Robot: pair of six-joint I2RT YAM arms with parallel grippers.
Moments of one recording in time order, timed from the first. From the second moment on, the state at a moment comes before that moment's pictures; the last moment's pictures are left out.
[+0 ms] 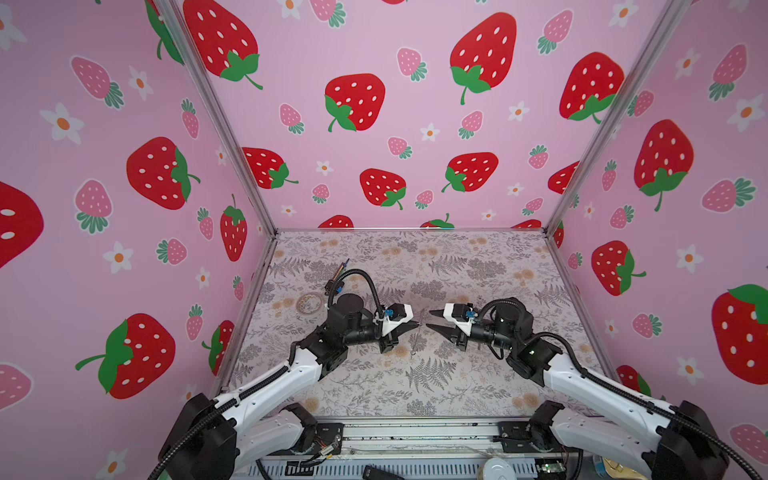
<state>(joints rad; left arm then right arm) -0.63 1.09 0.60 0.18 0.65 0.40 0.79 1.00 0.55 0.28 -0.48 -0.30</state>
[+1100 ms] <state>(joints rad) -0.60 1.09 0.51 0.19 0.56 0.41 0.79 1.11 0.50 -0.31 0.34 0.53</state>
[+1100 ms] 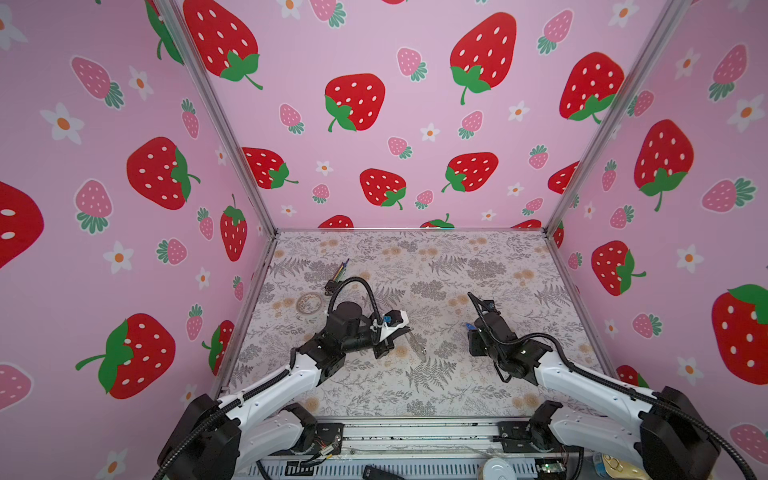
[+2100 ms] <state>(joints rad) -0.63 1.11 0.52 0.19 0.52 0.40 0.67 1.41 0.51 -0.02 0.04 0.40</state>
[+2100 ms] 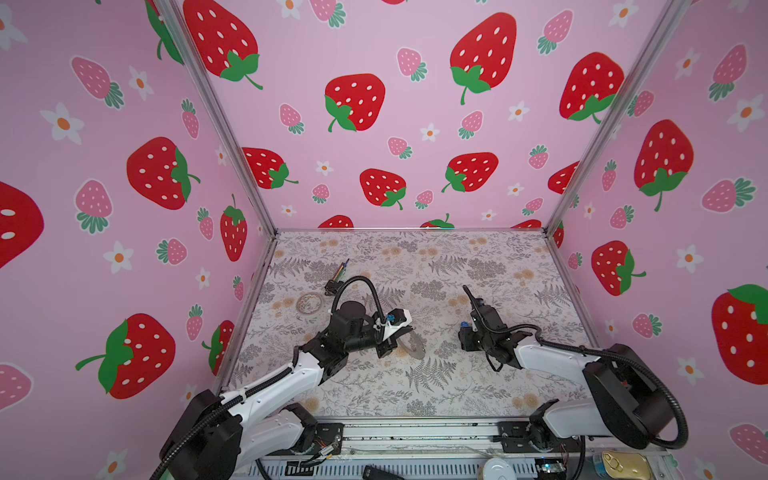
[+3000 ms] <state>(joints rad) -0.63 1.13 0.52 0.19 0.49 0.42 0.78 1.43 0.60 -0.12 -0.01 0.28</state>
